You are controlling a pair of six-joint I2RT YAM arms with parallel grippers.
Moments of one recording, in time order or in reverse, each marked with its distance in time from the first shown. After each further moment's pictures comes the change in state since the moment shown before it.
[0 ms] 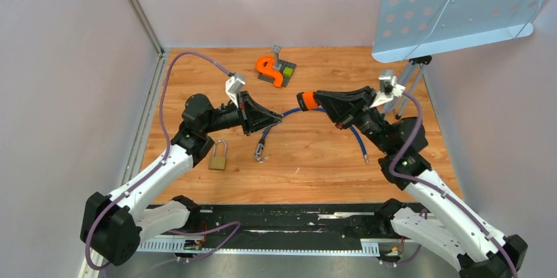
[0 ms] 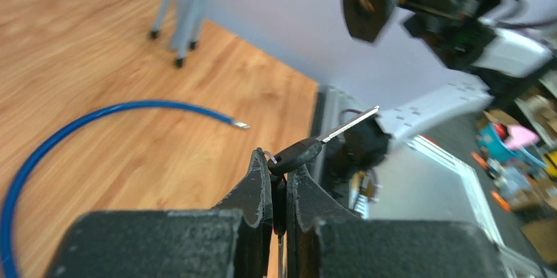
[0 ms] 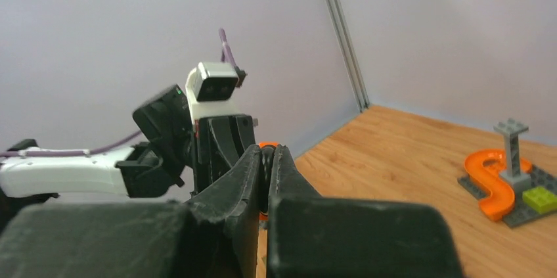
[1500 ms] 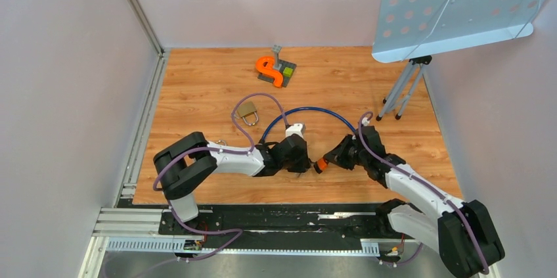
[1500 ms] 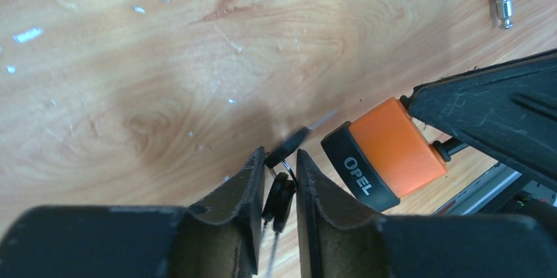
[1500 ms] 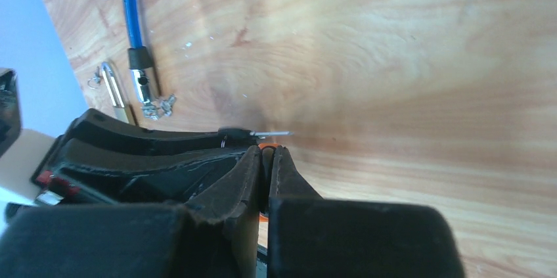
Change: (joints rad) left arm -0.570 0.717 0.163 -0.397 -1.003 -0.279; right arm -0.199 0.271 -0.335 -0.597 0.031 0.435
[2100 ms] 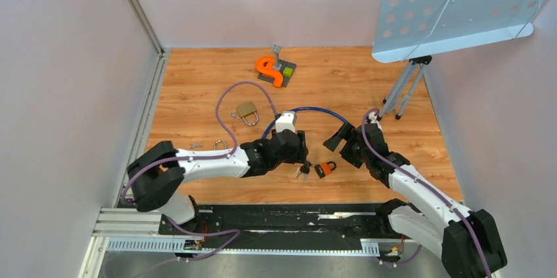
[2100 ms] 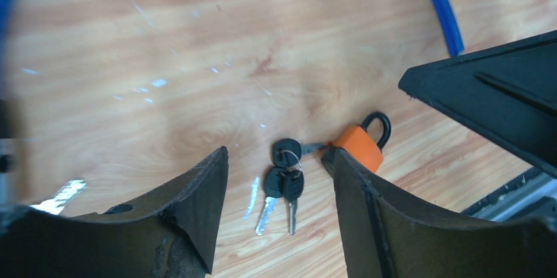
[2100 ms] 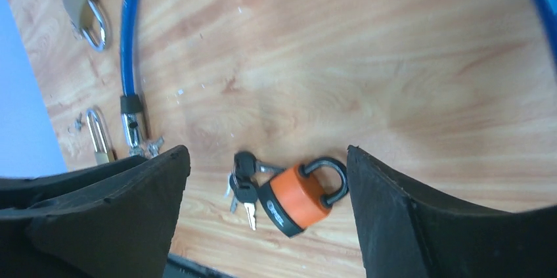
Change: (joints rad) left arm -0.028 -0.171 -0.012 -0.088 -0.209 0.047; right arm 0.000 -0.064 0.019 -0.089 0.158 -0.035
